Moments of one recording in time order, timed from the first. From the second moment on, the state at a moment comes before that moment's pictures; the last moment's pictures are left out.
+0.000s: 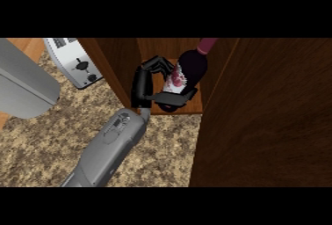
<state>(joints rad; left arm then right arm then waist) -0.72 0.00 -0.35 -0.94 0.28 0.57 -0.37 -0.58 -0.25 -0.08 -2.43 -0.17 -0.10 0.98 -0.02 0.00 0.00</state>
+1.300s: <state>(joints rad) -0.91 0.00 -0.26 -0.40 0.53 0.49 -0.71 -0.59 -0.23 -0.07 -2.41 -0.20 -0.08 0.96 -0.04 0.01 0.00</state>
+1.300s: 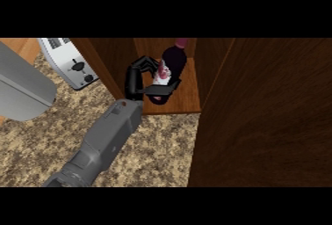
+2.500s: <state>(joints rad) -1.13 0.02 -0.18 -0.07 0.50 0.58 -0.73 -0.60 -0.20 -0.05 -2.40 -0.22 -0.06 0.93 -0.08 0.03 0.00</state>
